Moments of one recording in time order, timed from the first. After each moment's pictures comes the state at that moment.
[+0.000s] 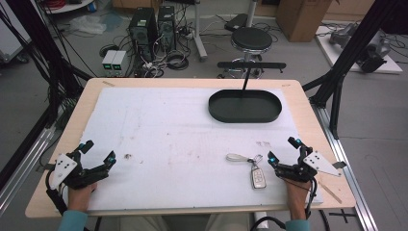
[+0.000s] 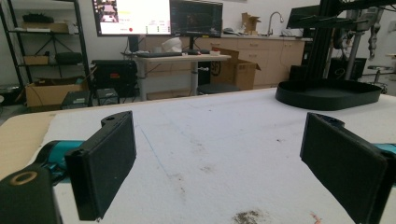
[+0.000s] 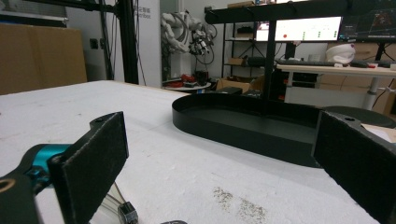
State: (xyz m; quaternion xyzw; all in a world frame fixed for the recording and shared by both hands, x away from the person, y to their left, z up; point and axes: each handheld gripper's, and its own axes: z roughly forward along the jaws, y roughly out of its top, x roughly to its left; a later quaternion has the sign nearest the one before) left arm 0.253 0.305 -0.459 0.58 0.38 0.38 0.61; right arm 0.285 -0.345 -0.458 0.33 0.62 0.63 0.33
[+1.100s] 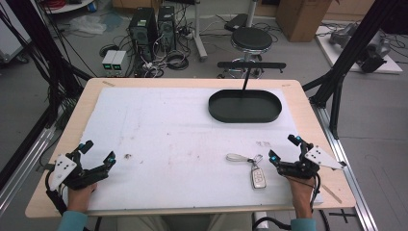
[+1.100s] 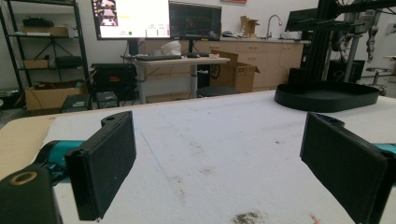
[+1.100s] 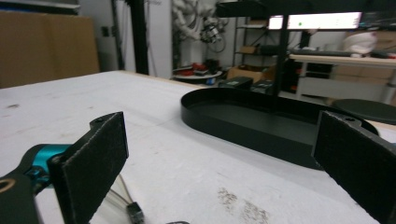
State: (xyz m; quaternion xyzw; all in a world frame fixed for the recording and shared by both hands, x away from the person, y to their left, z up) left arm 0.252 0.305 -0.459 0.58 0.38 0.39 0.61; right arm 0.291 -0.348 -0.439 0.32 0.66 0.61 0.30
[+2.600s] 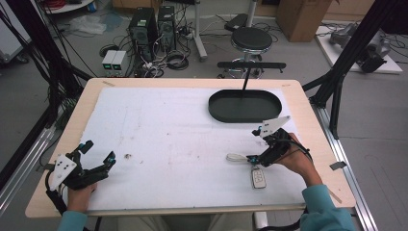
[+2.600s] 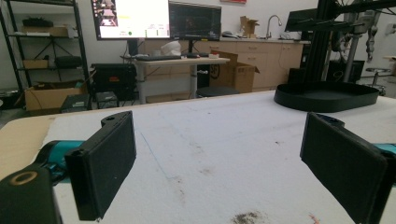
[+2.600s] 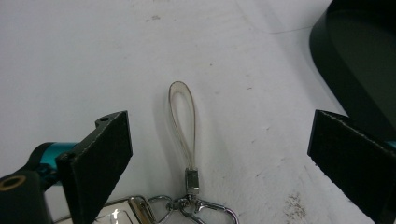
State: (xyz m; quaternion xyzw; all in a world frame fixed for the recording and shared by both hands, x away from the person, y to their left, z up) left arm 0.252 0.305 -0.459 0.58 0.38 0.39 0.61; right arm 0.361 -0.269 -0.382 0.13 0.92 0.35 0.11
